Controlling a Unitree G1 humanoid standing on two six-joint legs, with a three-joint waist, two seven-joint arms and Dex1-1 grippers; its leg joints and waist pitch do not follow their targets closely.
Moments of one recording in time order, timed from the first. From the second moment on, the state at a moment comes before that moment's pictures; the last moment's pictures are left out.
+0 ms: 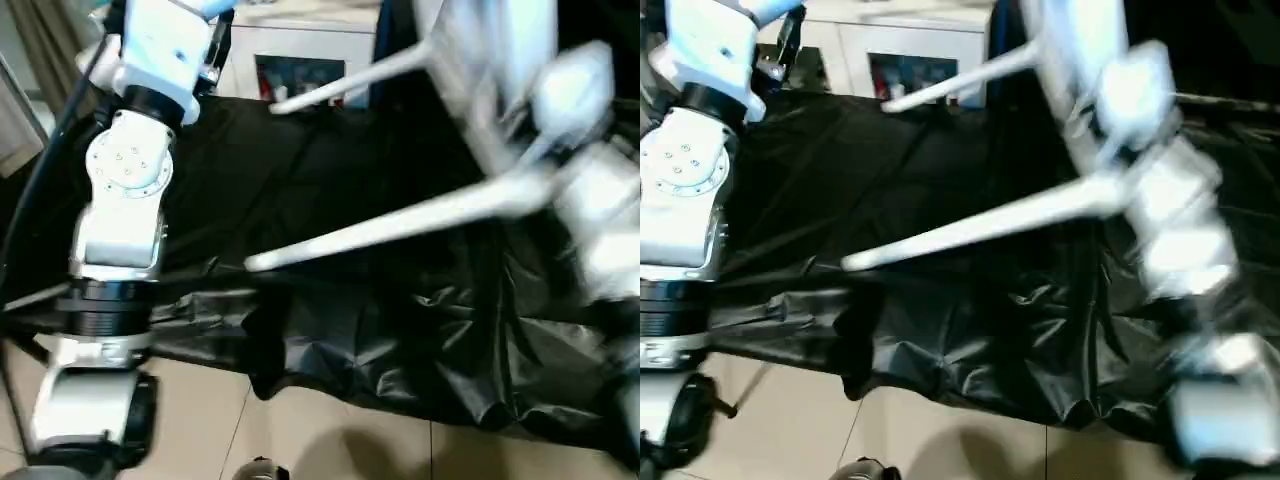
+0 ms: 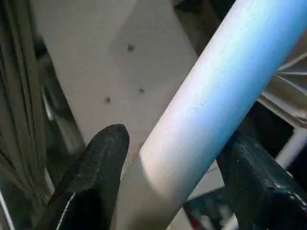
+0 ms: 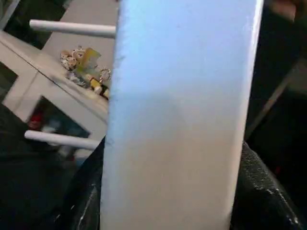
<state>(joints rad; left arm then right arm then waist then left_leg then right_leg) -0.78 0.28 0.13 0.14 0.11 0.04 -0.14 -0.82 -0.57 -0.02 0.40 -0.05 -0.08 0.30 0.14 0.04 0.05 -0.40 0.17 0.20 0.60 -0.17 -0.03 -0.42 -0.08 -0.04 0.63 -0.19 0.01</state>
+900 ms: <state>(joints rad) -0.62 0.21 0.26 -0.05 -0.08 0.22 -0.14 -1.20 -0.61 0.08 0.67 -0.15 -0.17 0.51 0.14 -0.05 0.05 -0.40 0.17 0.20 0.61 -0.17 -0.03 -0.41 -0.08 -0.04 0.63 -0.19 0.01</state>
